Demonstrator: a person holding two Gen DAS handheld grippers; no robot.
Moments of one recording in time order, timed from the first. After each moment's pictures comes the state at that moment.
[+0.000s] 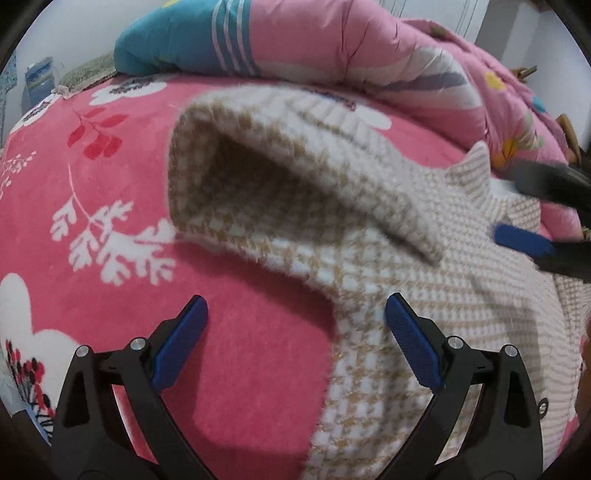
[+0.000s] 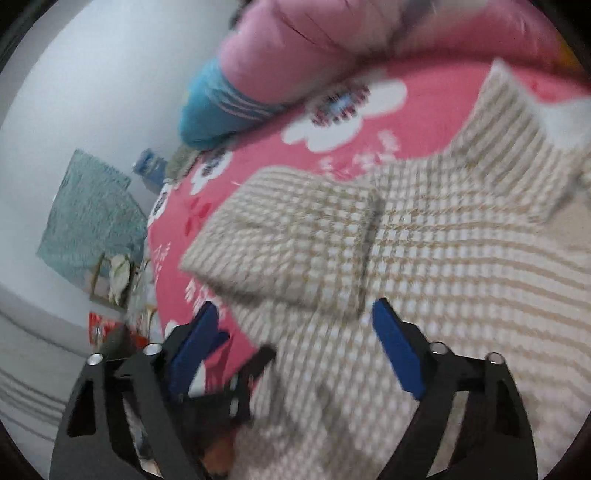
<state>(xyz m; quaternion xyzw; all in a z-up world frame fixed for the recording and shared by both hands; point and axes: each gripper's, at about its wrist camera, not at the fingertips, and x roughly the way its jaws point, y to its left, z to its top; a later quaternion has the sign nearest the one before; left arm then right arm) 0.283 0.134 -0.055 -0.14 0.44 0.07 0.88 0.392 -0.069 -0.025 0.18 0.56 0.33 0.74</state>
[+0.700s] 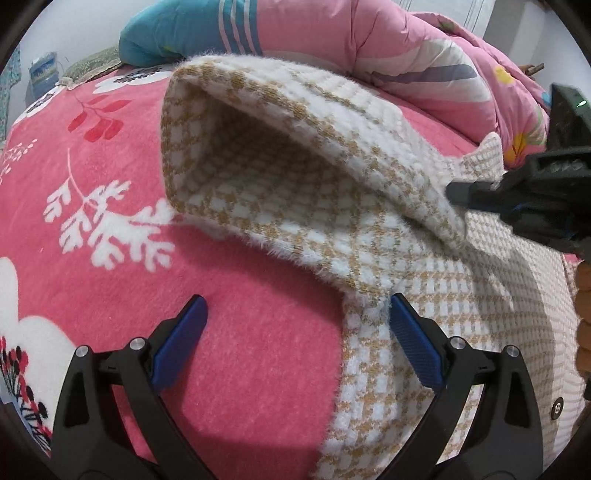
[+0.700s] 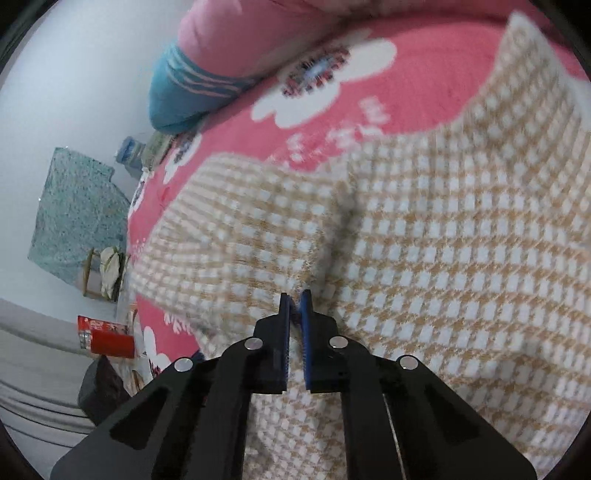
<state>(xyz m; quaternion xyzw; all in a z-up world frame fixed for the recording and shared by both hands) 0.282 0.133 -0.073 -0.14 0.44 0.08 0.88 0.419 -0.058 -0.051 0.15 0.58 0.34 0.72</state>
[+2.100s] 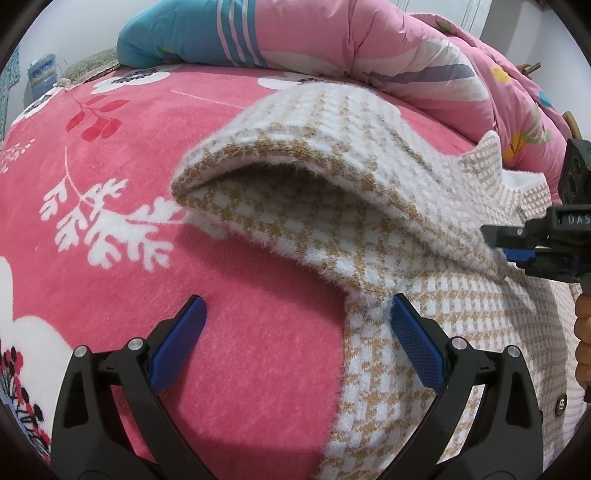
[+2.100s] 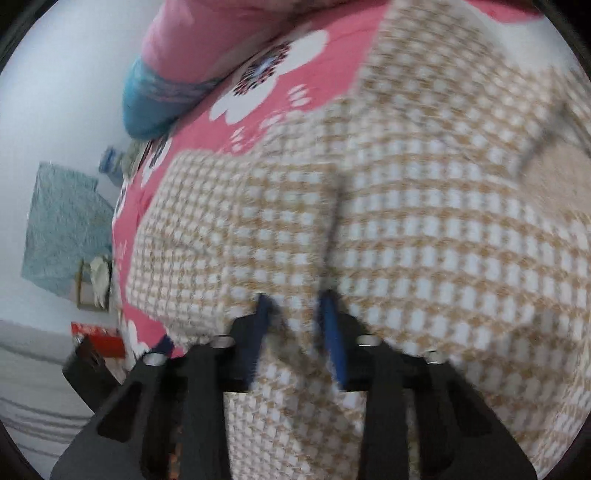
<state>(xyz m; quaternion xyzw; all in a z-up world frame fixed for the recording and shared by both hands) 0.280 0.135 -0.078 -0.14 0.44 0.08 0.89 0.420 -0.095 -0.088 0.16 0.62 0.30 0.71</state>
